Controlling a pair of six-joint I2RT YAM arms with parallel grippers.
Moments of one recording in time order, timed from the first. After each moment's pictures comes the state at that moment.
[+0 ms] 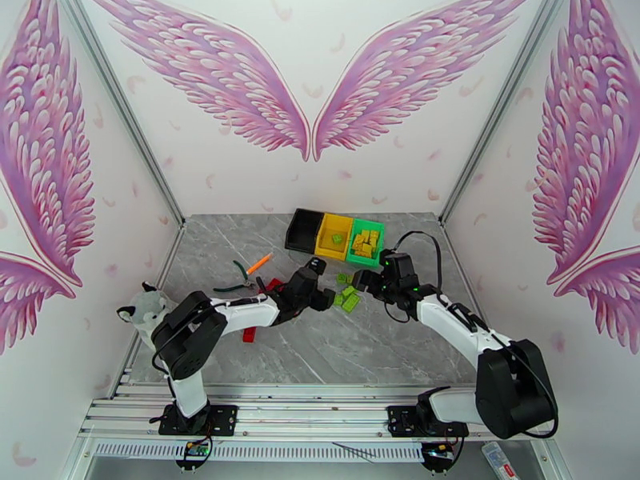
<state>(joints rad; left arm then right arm) -0.83 1.83 1.00 0.15 -0.07 -0.32 0.26 1.38 0.82 -0.26 -0.20 0.59</state>
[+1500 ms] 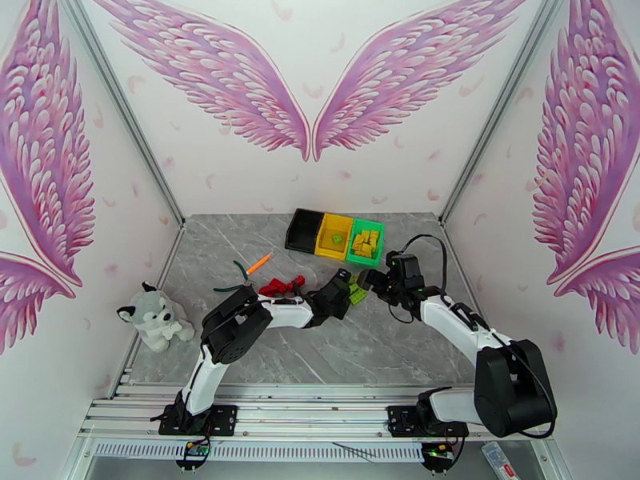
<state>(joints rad) -0.93 2.14 1.29 0.07 -0.25 -0.33 0.19 1.37 0.80 -0.23 -0.24 0.63</state>
